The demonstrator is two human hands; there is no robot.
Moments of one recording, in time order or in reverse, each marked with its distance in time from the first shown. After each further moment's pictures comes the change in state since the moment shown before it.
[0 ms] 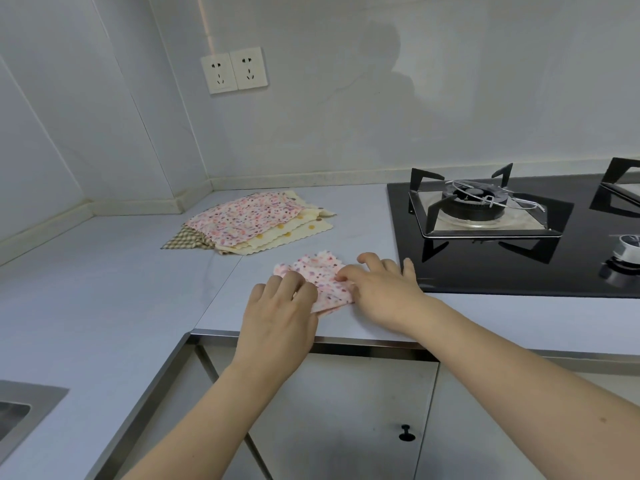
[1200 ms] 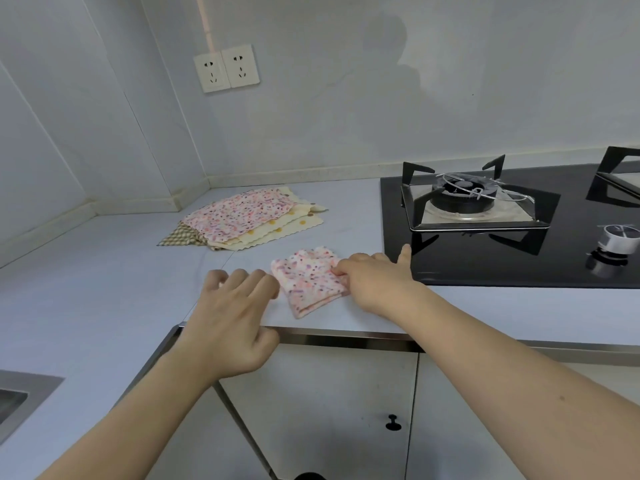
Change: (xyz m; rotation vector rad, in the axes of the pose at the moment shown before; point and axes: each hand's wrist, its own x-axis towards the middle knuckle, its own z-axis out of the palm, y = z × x) left_hand -0.014 -0.028 -0.033 0.043 -0.139 0.109; right_hand -0.001 0.010 -0.012 -0.053 -0.093 0.027
